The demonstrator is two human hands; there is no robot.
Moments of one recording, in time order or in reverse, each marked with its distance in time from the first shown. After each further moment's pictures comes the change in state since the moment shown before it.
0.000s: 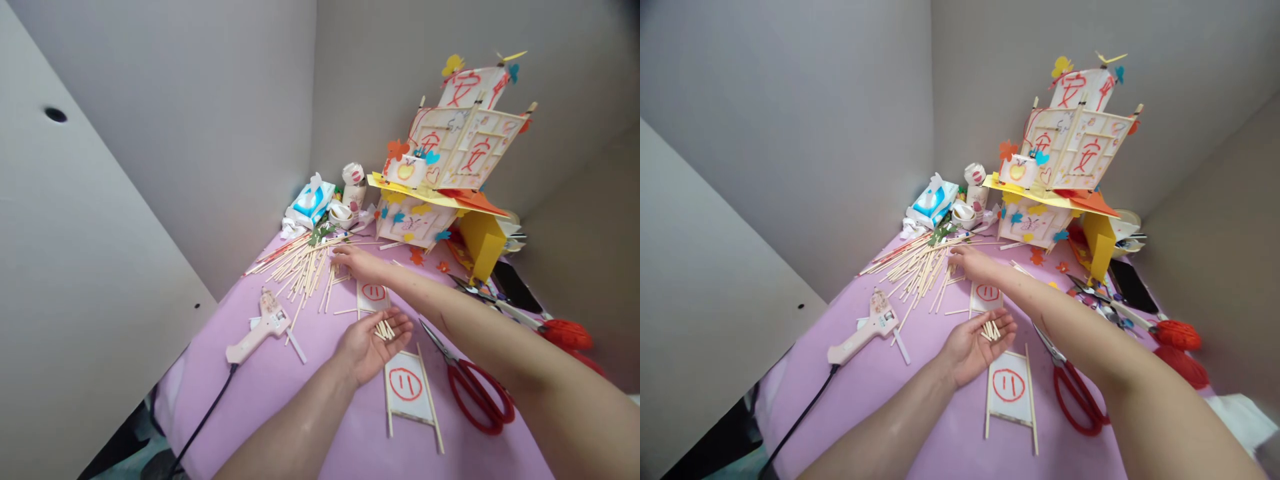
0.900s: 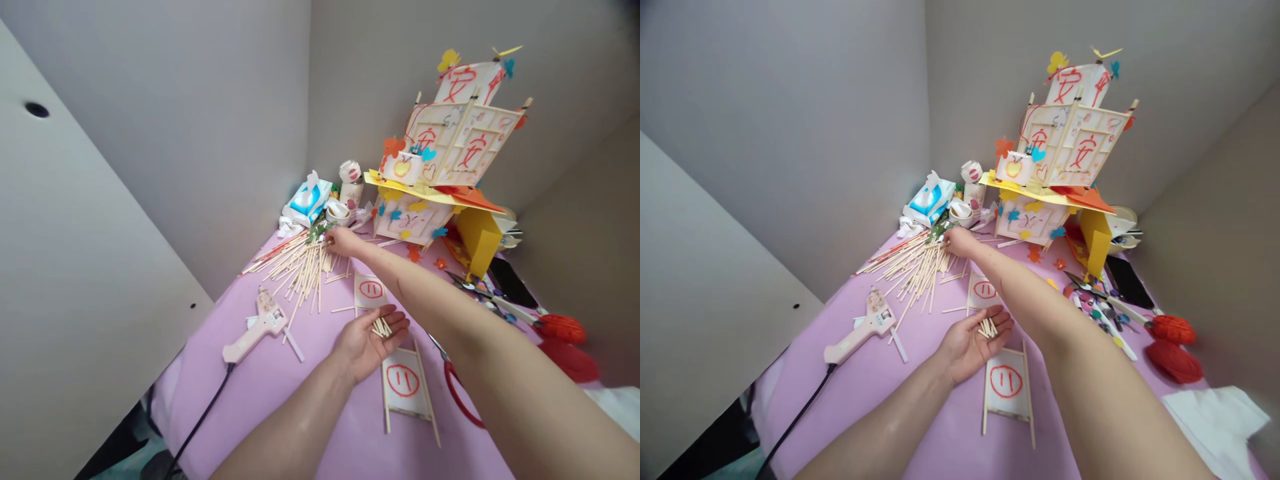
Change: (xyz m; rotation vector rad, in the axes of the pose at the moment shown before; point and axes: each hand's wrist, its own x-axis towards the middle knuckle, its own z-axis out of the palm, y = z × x) left_hand 0.001 -0.001 -0.001 0.019 -0.019 0.016; right_hand 0.065 0.015 -0.009 -0.052 -0.055 0.428
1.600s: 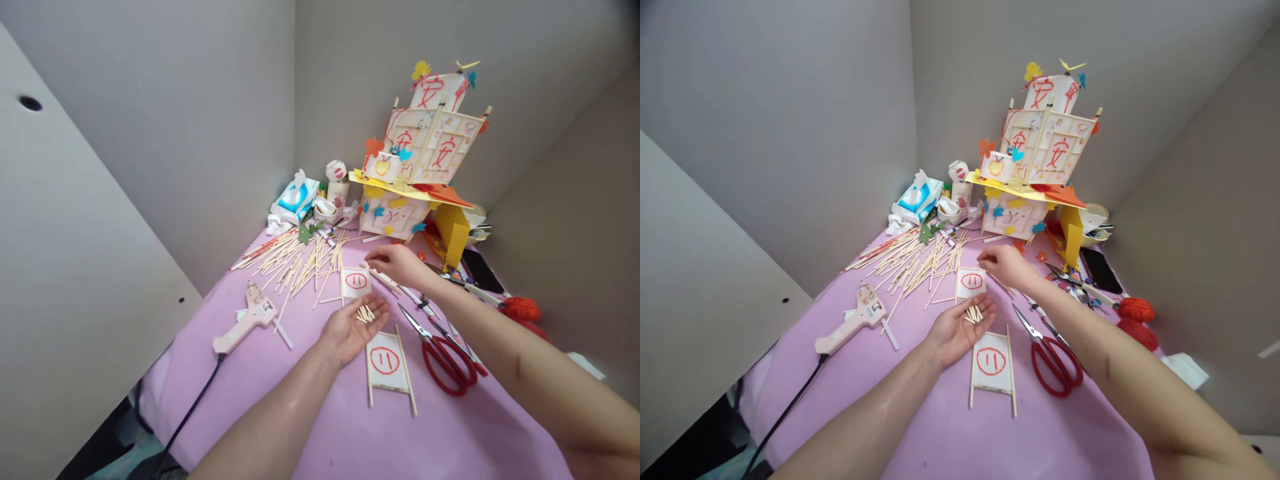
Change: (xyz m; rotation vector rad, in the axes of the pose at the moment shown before) left_hand -0.002 0.000 -0.002 -0.019 -0.009 0.001; right_hand -0.172 0.018 -0.053 0.246 0.146 0.202
